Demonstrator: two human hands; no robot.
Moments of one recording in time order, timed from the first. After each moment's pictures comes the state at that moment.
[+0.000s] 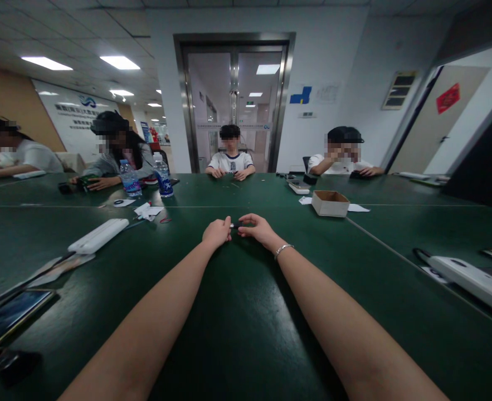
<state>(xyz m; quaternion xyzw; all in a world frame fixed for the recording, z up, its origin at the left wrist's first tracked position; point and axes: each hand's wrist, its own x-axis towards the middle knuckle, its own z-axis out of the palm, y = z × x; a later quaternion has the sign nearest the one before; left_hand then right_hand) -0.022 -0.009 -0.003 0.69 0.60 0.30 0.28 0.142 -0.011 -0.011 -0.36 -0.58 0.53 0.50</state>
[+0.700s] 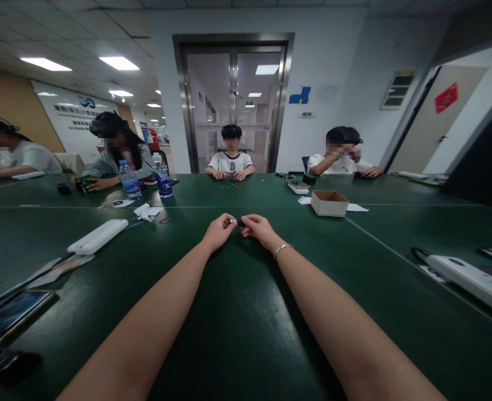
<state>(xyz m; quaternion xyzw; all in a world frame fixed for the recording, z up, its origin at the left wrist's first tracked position) -0.023 -0.011 -0.011 0.74 0.44 0.44 0.25 0.141 -0.009 -0.009 -0.40 -0.51 0.56 0.52</state>
